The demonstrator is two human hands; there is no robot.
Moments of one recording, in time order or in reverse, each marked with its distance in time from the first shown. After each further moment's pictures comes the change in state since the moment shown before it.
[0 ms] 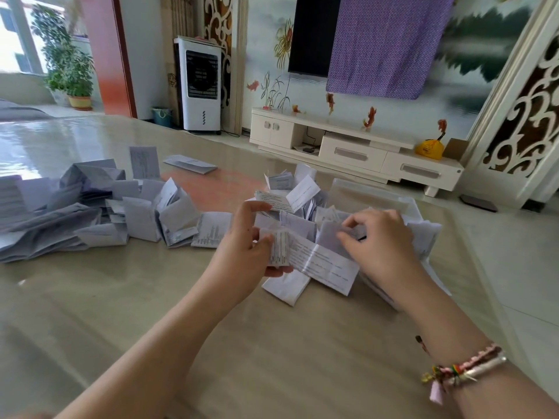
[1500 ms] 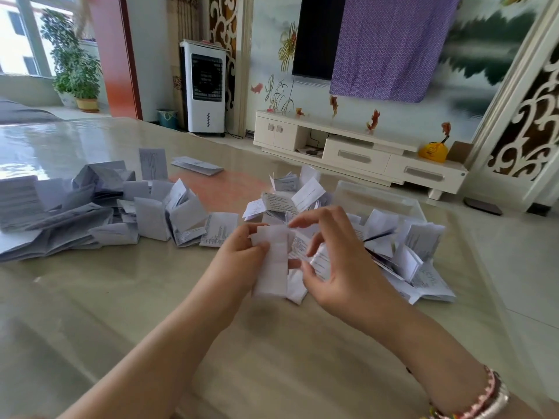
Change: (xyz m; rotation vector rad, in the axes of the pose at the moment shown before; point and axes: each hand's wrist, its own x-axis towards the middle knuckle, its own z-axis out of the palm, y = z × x) left_hand -0.012 0.000 -0.005 -0.336 0.051 -0.186; right_hand -0.045 -0.047 0.002 0.413 -0.106 -0.445
